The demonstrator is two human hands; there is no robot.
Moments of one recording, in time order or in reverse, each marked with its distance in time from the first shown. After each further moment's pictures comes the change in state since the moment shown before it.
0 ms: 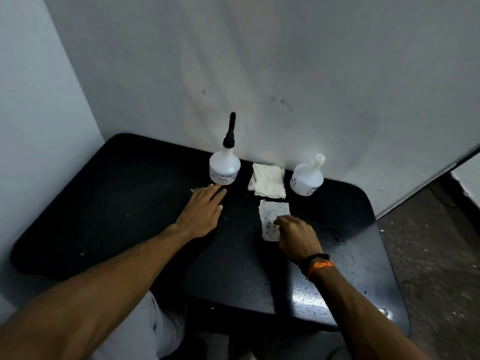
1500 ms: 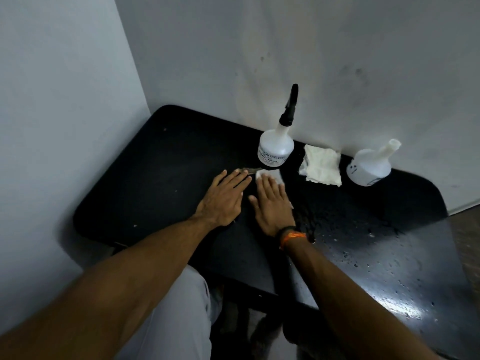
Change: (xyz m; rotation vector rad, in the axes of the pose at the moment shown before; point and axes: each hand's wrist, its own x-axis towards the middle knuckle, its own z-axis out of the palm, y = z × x) left_hand -0.036 -0.055 0.006 0.124 -0.004 -0.062; right_hand 0.075 -0.140 0.077 0.132 -0.084 -0.122
